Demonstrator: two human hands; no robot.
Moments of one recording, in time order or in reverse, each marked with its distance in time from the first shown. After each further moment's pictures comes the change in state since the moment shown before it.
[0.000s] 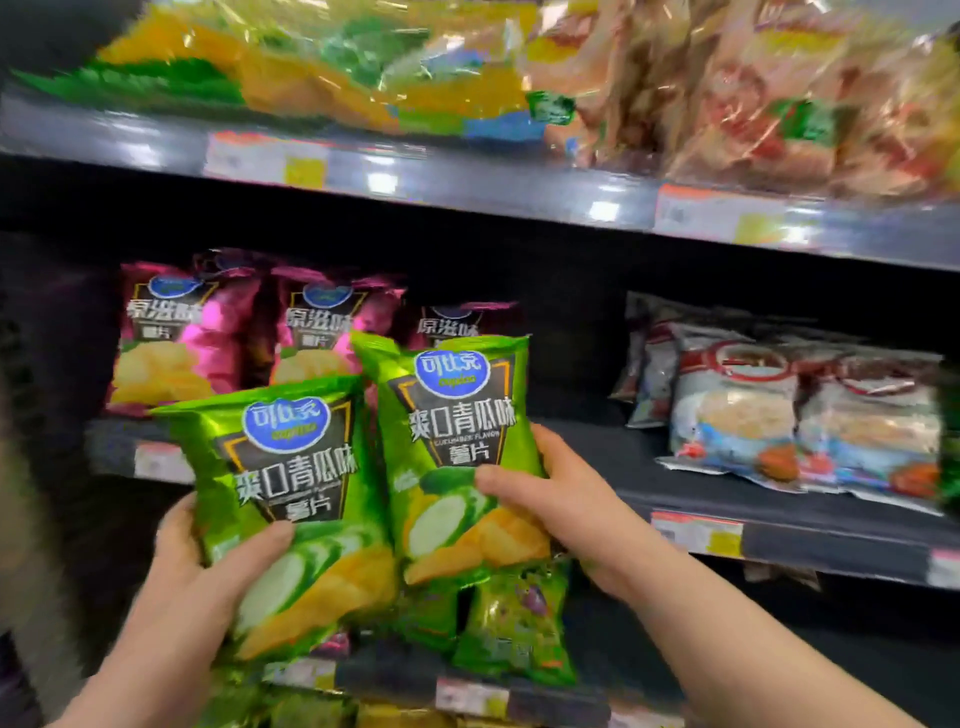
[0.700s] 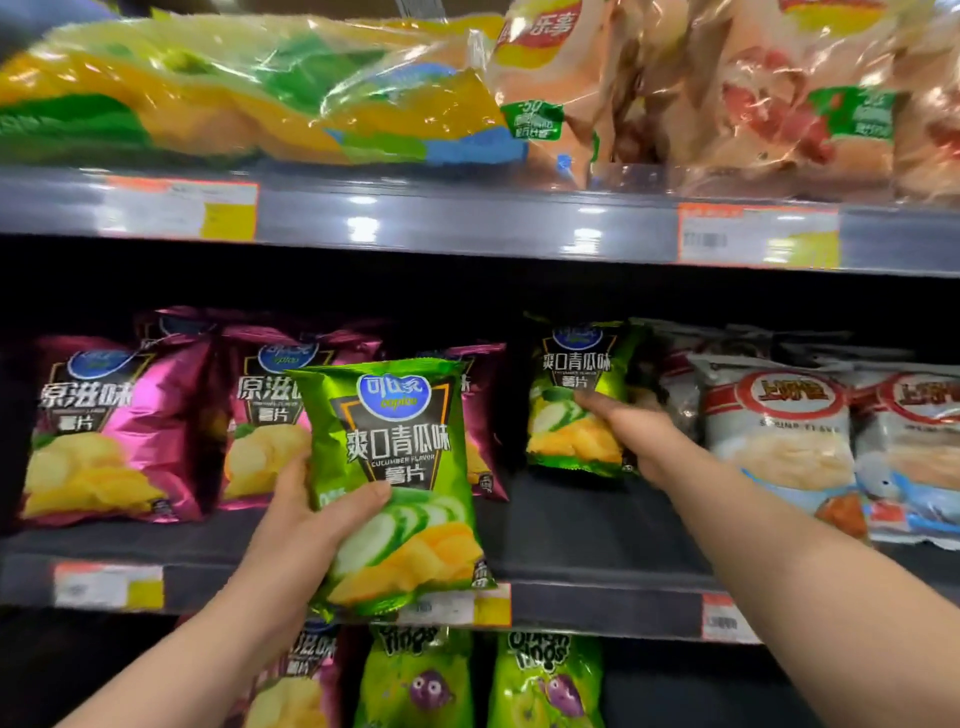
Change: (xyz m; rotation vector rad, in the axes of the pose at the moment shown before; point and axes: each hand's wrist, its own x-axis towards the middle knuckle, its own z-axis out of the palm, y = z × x) left_hand 0.101 0.015 0.092 0.000 -0.353 0.075; right_hand 0.183 0.021 -0.126 0.038 0.551 0.088
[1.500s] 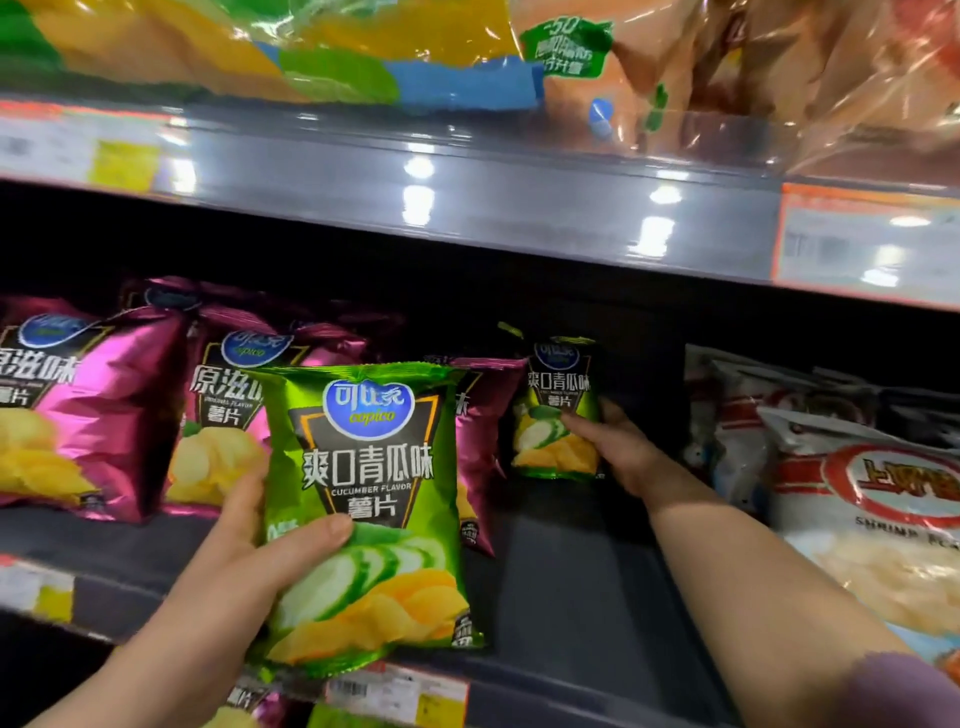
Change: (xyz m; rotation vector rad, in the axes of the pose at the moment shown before) left_hand 0.027 -0.021 0.017 -0.074 0.003 0.019; right_hand 0.121 0.028 0.039 0.042 -0.400 -0.077
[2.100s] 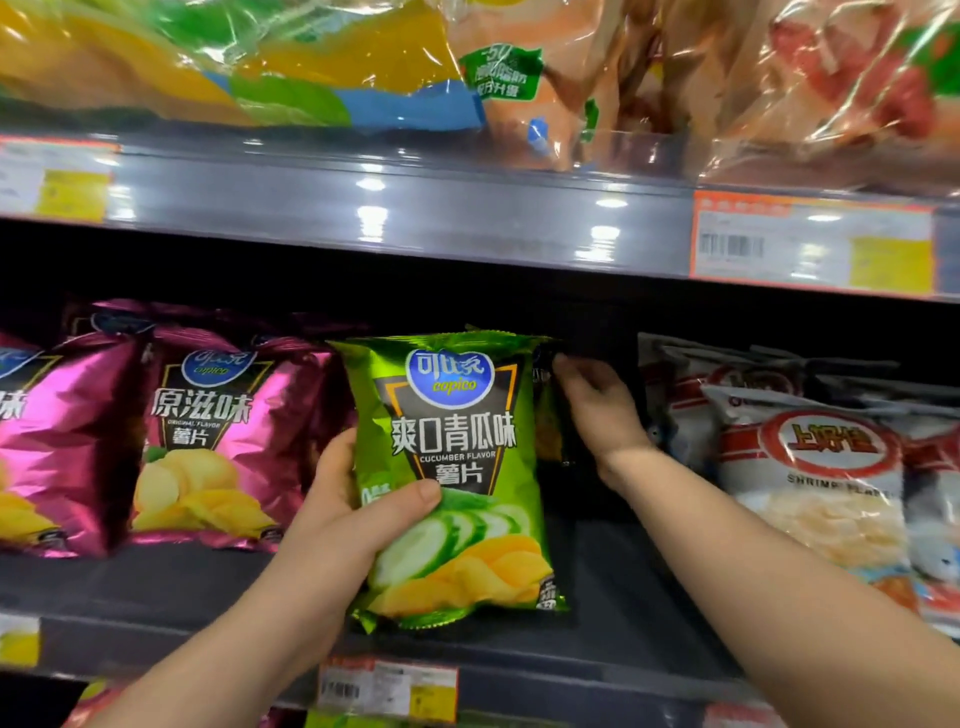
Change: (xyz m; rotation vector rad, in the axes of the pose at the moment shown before) left_hand 0.013 0.008 0.056 -0.042 -0.138 0.043; right_hand -0.078 -0.061 0.030 -0.024 0.360 -0.214
